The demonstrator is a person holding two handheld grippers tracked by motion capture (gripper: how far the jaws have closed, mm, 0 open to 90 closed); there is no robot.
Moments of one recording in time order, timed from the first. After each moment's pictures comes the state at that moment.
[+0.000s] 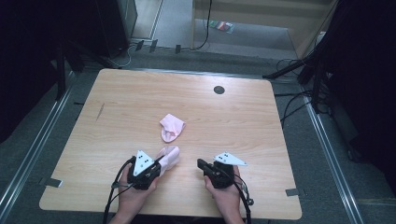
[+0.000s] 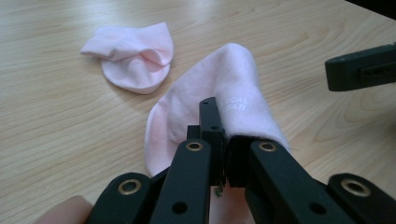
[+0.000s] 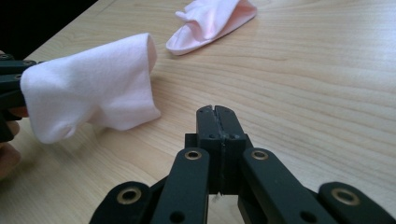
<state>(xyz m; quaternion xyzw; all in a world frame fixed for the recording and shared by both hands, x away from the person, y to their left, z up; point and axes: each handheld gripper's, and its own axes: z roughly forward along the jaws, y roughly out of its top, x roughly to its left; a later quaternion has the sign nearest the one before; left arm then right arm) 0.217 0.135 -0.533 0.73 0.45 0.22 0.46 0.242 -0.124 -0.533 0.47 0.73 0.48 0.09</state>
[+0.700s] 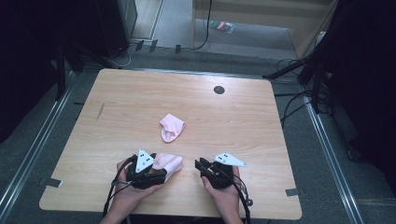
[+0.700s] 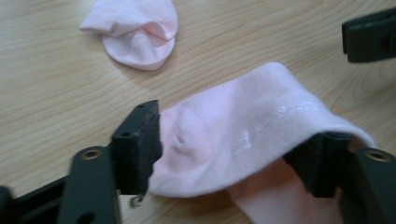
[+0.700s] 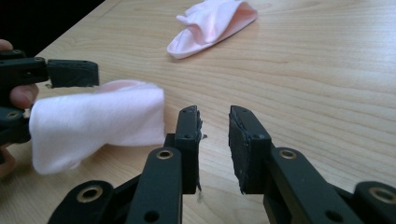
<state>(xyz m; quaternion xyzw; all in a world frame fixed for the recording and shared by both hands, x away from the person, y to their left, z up) 0.221 0.141 -0.532 0.77 0.44 0.21 0.41 0.241 -0.122 -0.533 0.48 0.73 0.49 0.10</state>
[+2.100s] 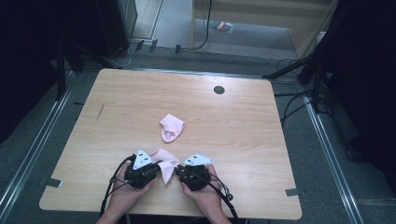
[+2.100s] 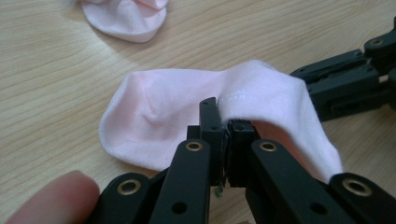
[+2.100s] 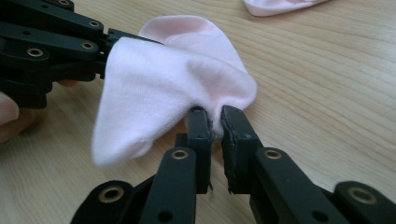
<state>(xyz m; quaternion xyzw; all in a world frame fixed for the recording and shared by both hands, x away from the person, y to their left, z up) 0.228 0.150 -0.545 0.78 0.44 0.16 0.41 0.240 -0.056 -0.543 0.40 0.81 0.42 0.08</state>
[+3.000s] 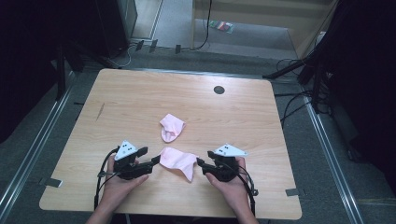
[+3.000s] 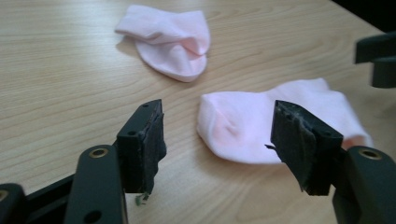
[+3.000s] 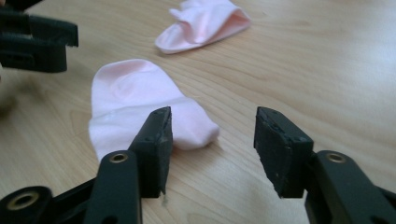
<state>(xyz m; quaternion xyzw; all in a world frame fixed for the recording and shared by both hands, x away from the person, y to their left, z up) 0.245 0.180 -0.534 0.72 0.49 0.15 0.47 0.262 -0.133 -0.517 0.43 0.78 0.44 0.12</state>
